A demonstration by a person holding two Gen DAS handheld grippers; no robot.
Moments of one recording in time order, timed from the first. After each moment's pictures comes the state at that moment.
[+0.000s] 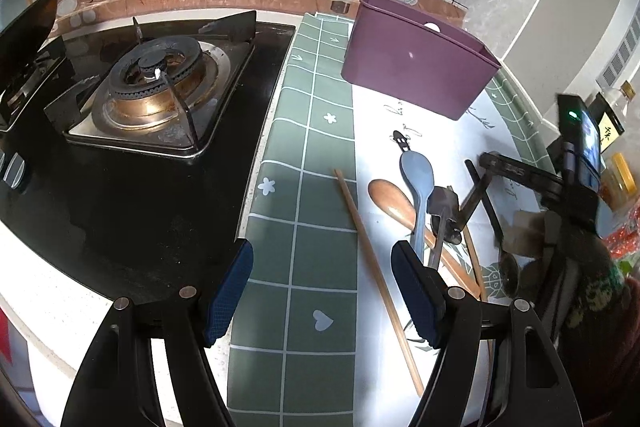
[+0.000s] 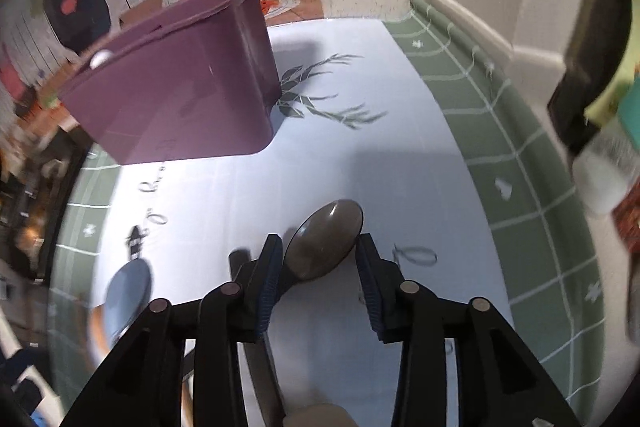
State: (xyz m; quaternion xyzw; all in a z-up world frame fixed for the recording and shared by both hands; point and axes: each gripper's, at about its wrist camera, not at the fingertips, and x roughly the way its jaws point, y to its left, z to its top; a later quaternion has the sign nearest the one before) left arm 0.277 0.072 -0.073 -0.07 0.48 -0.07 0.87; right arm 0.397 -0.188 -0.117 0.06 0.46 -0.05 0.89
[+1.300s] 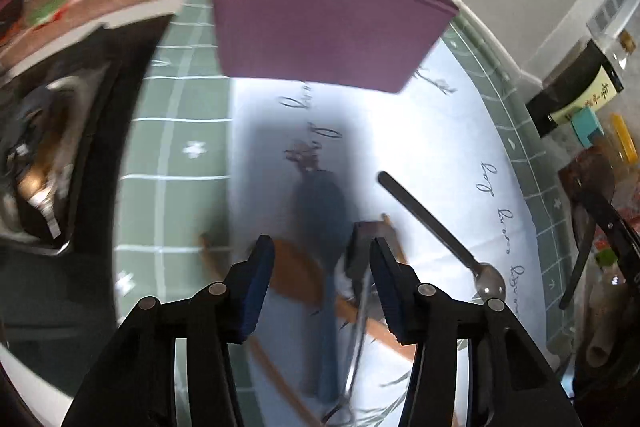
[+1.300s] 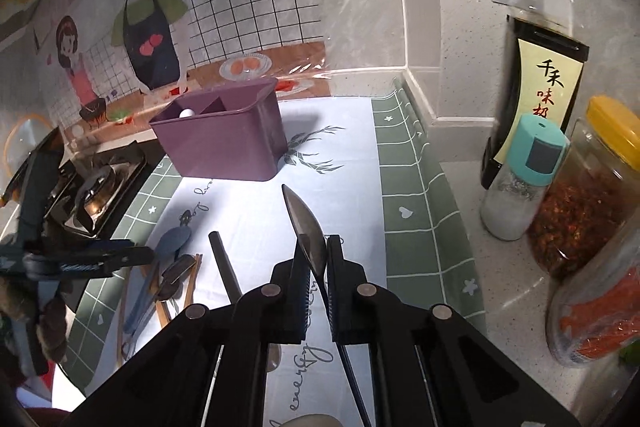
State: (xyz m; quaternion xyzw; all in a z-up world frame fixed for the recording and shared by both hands) left arm 0.372 -0.028 -0.095 -0.01 0.55 -0.16 0.82; right arm 0.278 -0.265 -0.052 0.08 0.34 0.04 0.94
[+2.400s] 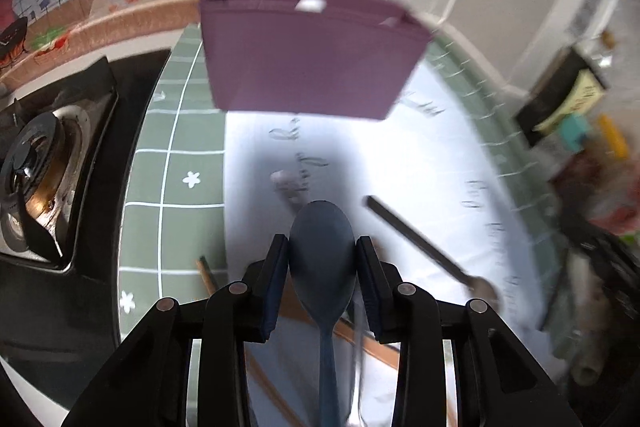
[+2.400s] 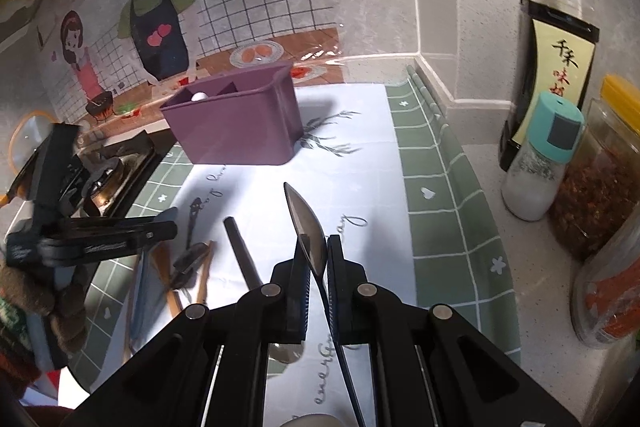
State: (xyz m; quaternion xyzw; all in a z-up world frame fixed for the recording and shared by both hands) left arm 0.348 -0.020 -0.079 -0.01 0.48 -0.18 0.86; right arm 0.277 -0.245 -0.060 0.08 0.35 0.06 0.93
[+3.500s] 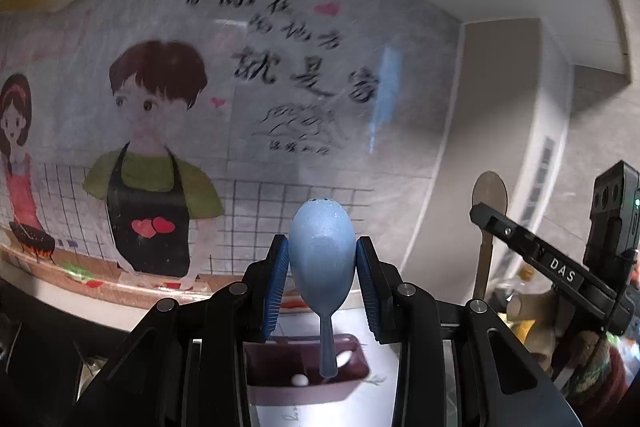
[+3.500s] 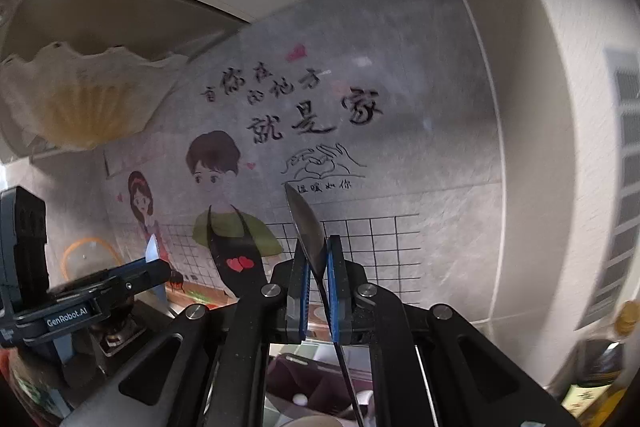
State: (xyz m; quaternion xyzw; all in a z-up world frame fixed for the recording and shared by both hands) left arm 0.401 0.015 0.195 -0.05 0.17 -0.21 0.96; right arm 0.377 -0.226 0.187 0.11 0.09 0.14 0.98
